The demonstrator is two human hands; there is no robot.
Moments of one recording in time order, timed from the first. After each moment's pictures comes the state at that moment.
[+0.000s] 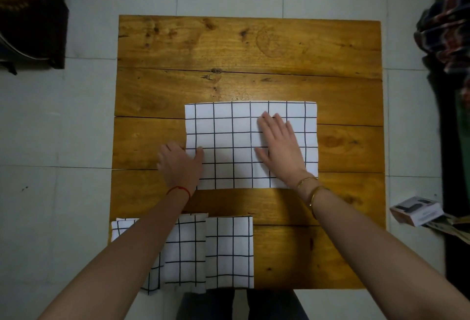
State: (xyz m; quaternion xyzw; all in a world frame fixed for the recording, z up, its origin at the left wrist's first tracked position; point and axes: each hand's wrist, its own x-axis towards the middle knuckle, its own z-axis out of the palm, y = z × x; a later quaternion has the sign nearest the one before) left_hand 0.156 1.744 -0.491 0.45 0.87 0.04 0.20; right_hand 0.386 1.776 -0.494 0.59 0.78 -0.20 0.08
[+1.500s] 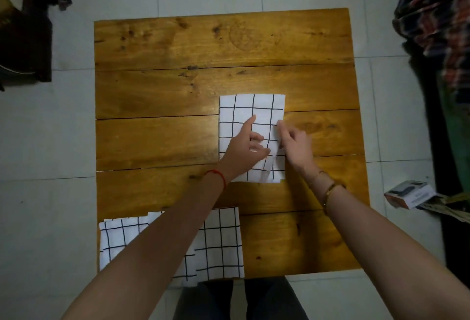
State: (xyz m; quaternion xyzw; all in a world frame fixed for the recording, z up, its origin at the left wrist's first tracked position) left_hand 0.289 1.759 -0.456 0.52 0.58 0.16 0.61; right_hand 0.444 1.753 -0.483 0.76 0.42 -0.44 -0.23
